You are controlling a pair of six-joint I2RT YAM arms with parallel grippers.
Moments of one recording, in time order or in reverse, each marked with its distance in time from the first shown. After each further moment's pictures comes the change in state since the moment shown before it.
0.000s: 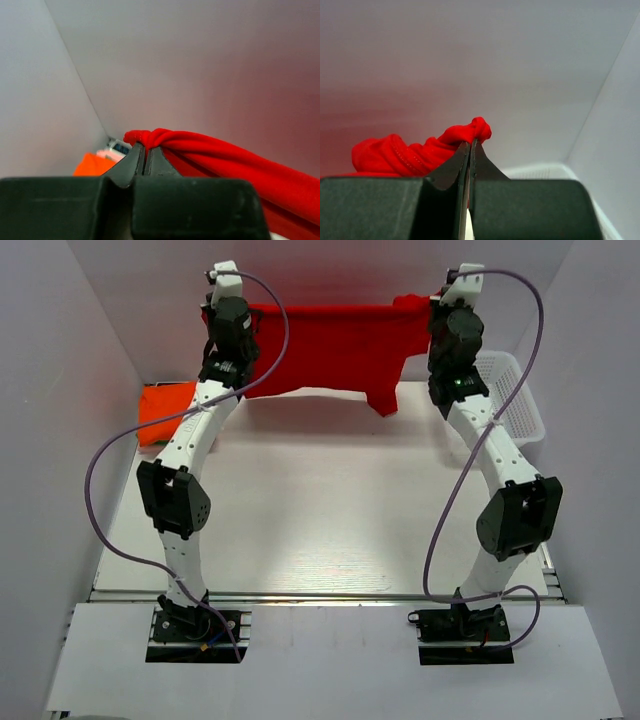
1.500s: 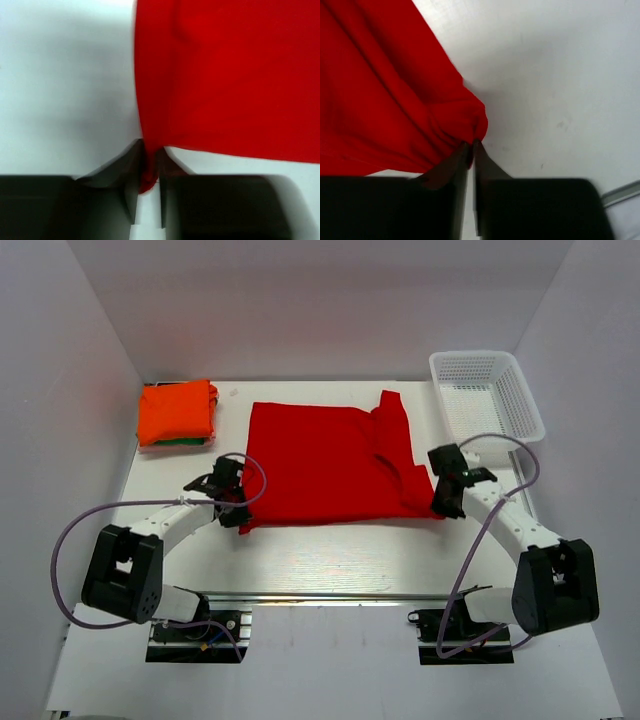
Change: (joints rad) left arm 0.007 -0.643 -1.444 -0.448 0.733 -0.691; right arm -0.006 -0.484 -0.976 -1.007 -0.054 0.692
